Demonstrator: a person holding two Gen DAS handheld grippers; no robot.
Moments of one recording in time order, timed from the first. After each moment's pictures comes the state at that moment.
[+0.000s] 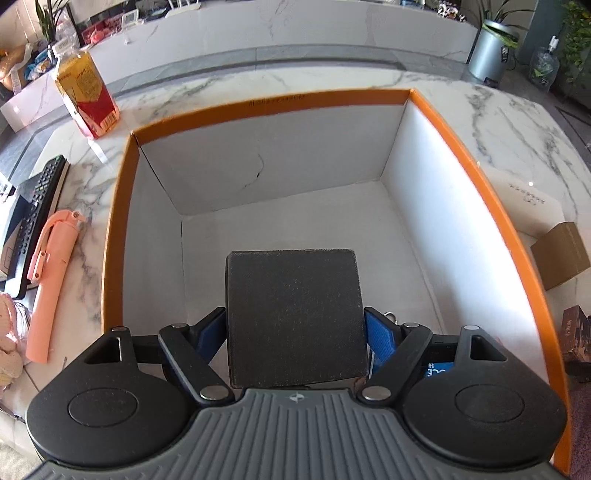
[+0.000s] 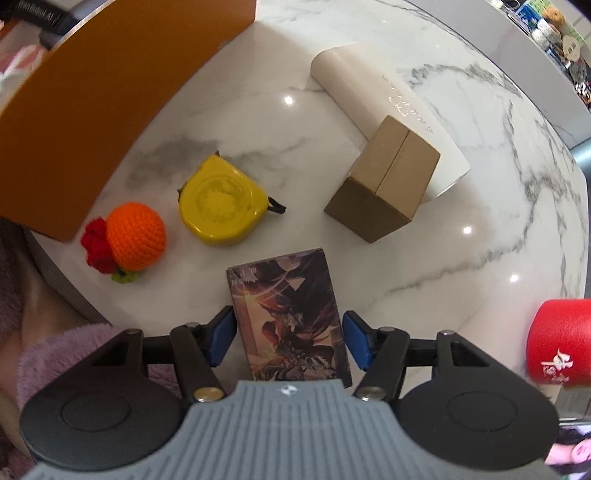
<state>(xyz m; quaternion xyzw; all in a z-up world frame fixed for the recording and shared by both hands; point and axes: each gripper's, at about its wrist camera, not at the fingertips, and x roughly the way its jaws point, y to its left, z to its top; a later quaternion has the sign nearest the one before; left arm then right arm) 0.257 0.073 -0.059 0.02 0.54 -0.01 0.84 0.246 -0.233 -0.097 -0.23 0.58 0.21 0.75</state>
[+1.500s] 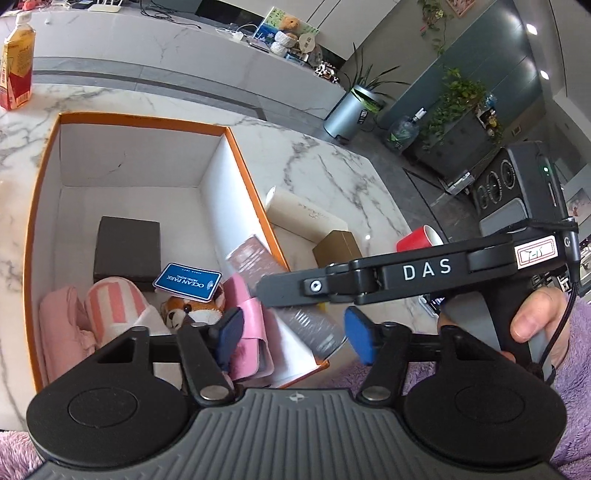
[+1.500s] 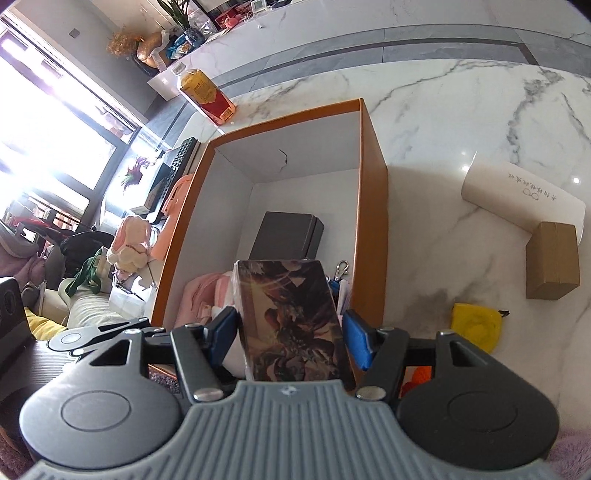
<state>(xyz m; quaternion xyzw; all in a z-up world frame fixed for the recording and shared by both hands) 0.158 0.067 0.000 -0.19 0.46 -0.23 0.84 0.233 -0.120 -0.005 0.12 0.56 0.28 0.77</state>
